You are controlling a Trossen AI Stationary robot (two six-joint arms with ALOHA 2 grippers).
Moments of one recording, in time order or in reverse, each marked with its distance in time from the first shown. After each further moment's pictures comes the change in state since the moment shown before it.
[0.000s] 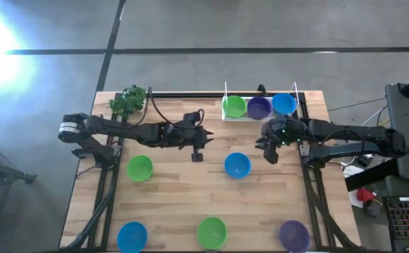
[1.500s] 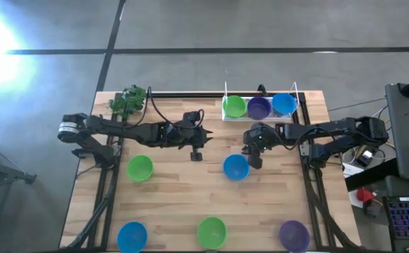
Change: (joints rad) left arm 0.002 -0.004 0.000 -0.003 -0.027 0.081; right arm 0.047 0.392 0.023 0.258 -0.009 -0.044
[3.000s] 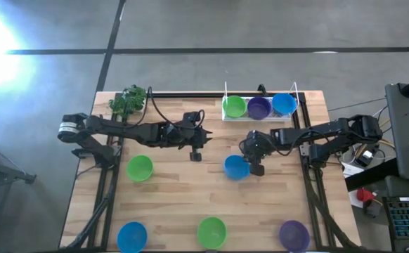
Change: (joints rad) left arm 0.000 0.000 0.000 -0.017 0.000 0.013; right arm 0.079 0.081 0.001 -0.009 -0.015 -0.091
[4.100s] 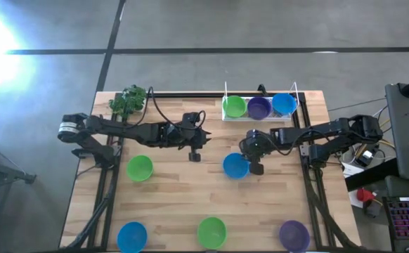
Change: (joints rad) left arm 0.000 0.000 0.000 -0.034 0.000 -0.008; right arm 0.000 -0.002 0.014 0.003 0.029 -0.051
